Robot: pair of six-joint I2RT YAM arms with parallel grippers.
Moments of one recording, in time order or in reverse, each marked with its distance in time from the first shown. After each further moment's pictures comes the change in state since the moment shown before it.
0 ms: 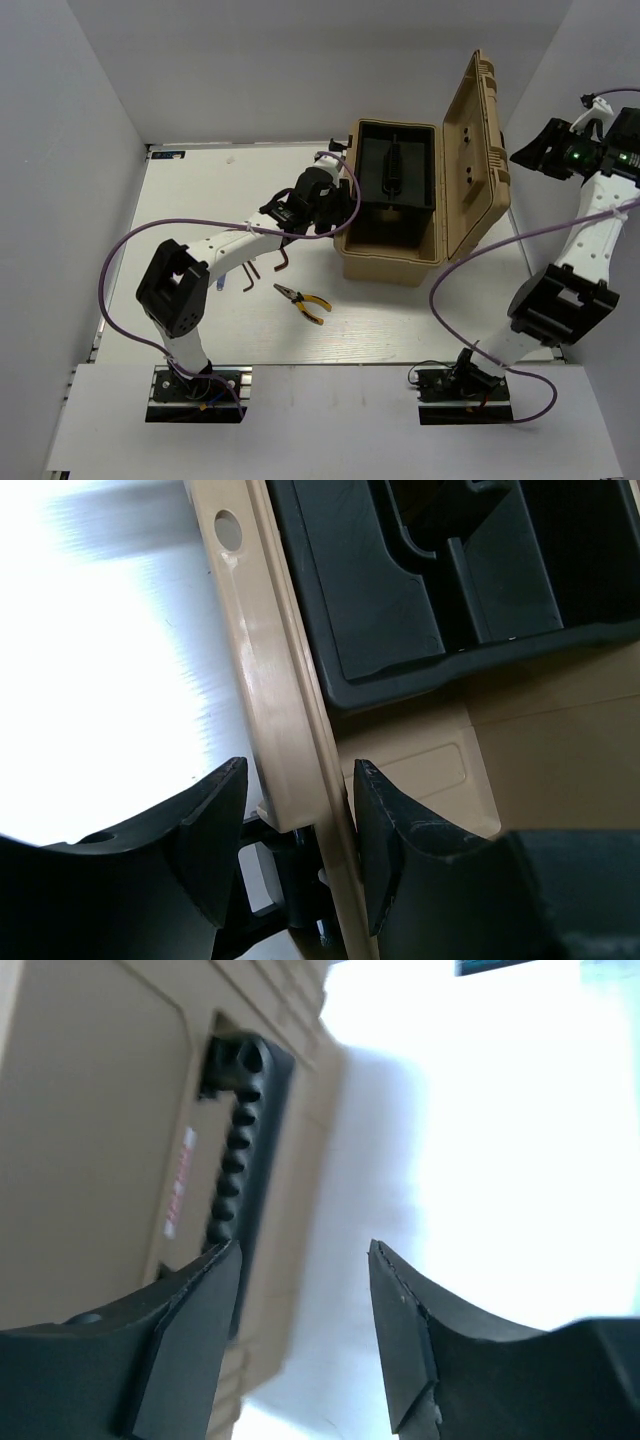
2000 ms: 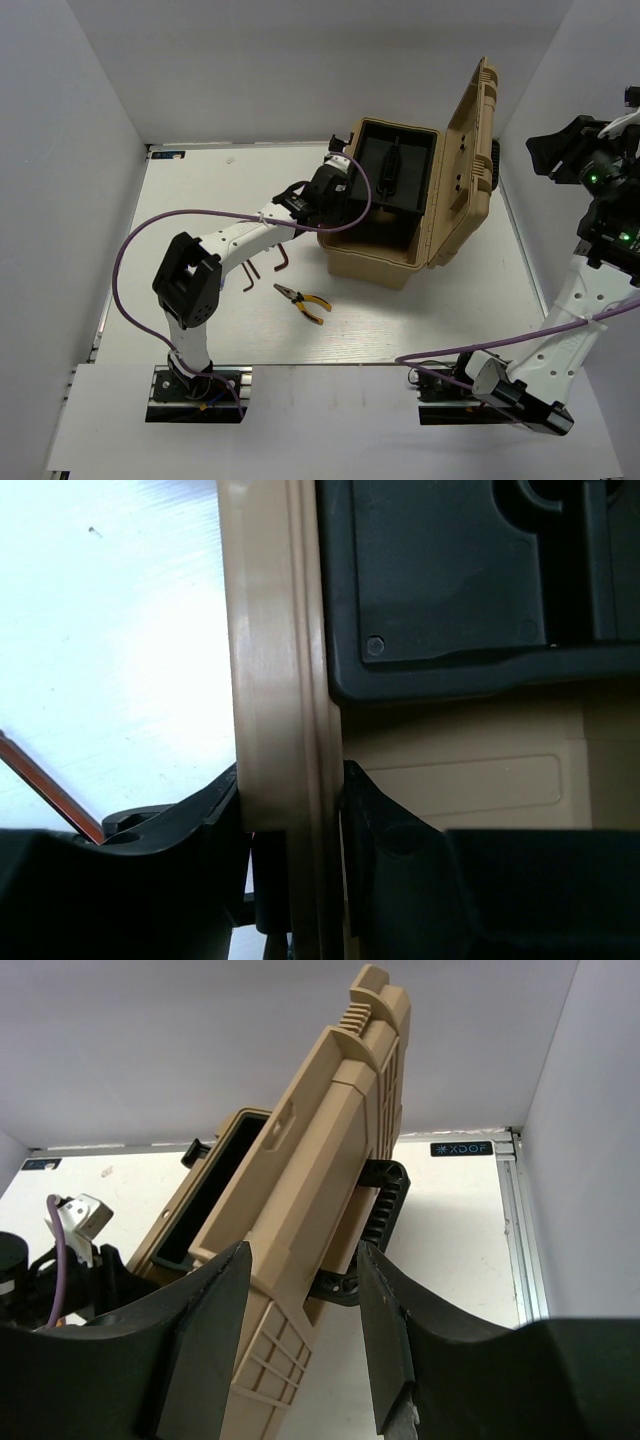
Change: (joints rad) left arm -0.026 0.105 0.180 -0.280 -0.183 0.120; right arm -0.005 -0.542 -0.079 0.126 0.082 0.133
